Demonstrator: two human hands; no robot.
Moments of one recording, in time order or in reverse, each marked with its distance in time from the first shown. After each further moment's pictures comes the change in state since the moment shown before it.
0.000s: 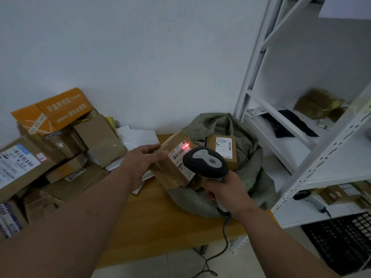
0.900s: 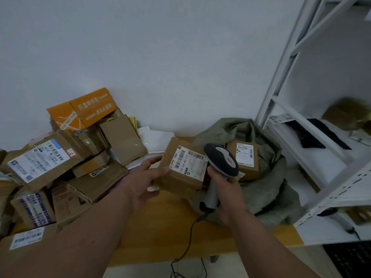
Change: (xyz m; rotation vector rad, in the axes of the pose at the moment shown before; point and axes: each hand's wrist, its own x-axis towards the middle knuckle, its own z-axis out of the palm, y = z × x) left_hand -0.029 -0.022 -0.042 -0.182 -0.006 -0.168; right_hand 0.038 0.010 0.070 0.572 0.216 0.196
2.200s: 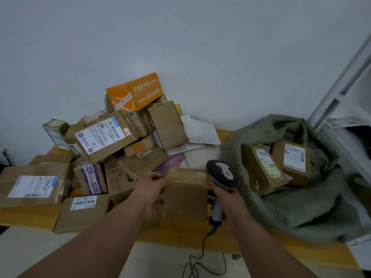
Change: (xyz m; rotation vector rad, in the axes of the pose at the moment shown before) left_hand -0.034 -0.040 -0.090 -0.048 0.423 -0.150; right_hand 0.000 0.090 0.073 -0.258 -0.075 0.242
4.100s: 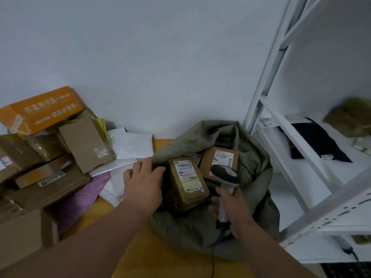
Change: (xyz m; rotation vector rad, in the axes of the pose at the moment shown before) left_hand 0.002 0.022 0.263 1.475 0.283 0.867; right_hand 0.067 -0.091 -0.254 -0.070 0.144 -0.020
